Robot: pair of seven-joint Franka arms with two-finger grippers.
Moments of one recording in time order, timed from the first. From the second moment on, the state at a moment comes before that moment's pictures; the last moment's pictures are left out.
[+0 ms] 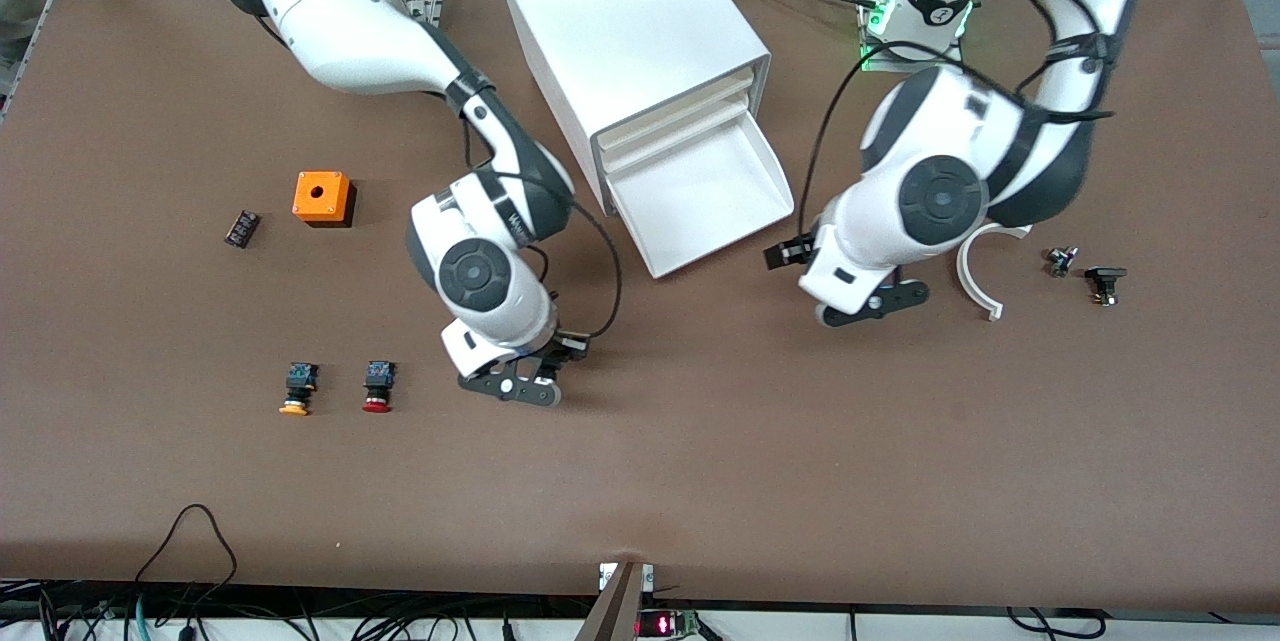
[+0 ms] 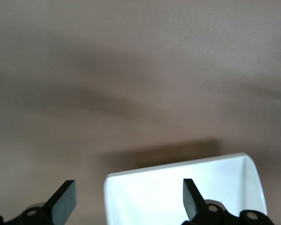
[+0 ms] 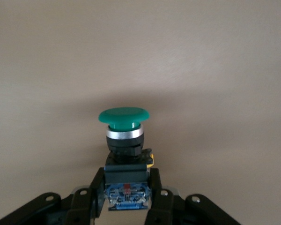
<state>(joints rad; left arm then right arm) -0.26 0.47 -0.22 -1.53 -0.08 1.80 -0.78 0.42 0.94 0.13 -1.04 -0.08 1.98 0.66</state>
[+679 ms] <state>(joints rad) -0.36 0.53 -0.22 -1.75 0.05 2.15 -1.00 0.24 0.95 0.13 -1.15 -0.08 1.98 0.27</state>
